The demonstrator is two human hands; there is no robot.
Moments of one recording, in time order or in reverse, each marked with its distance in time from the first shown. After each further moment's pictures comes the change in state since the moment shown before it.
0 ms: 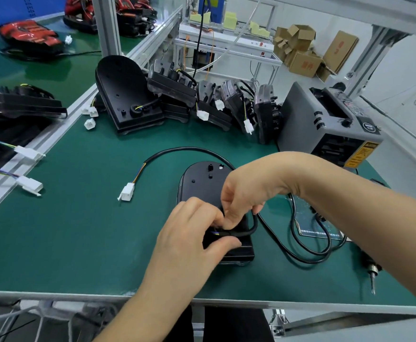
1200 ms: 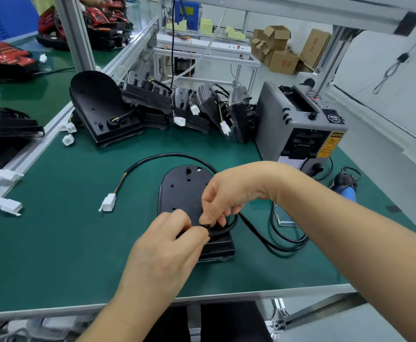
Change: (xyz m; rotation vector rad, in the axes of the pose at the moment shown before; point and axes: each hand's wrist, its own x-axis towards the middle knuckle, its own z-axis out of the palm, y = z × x) left_hand -0.006 -0.006 -0.004 0.320 0.034 0.372; right_hand -0.004 0.019 0.013 0.228 0.030 -0.085
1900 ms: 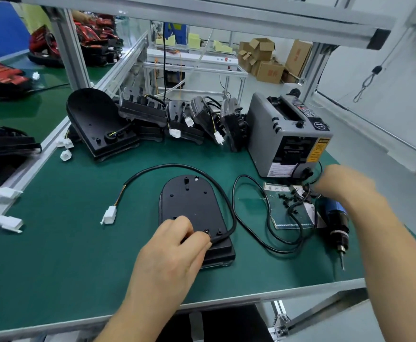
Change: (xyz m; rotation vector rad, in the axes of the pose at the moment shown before) left_hand 0.002 0.000 -0.003 -0.017 -0.018 0.013; right_hand -0.073 0.142 -0.013 -0.164 0.857 0.940
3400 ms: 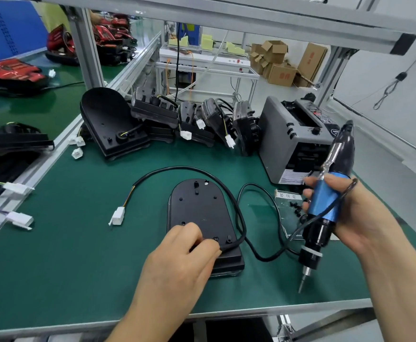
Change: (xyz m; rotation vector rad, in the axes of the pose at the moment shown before) left_hand 0.002 0.002 -0.003 -0.014 -0.039 -0.037; right_hand -0.063 -0.007 0.010 1.887 -0.327 -0.268
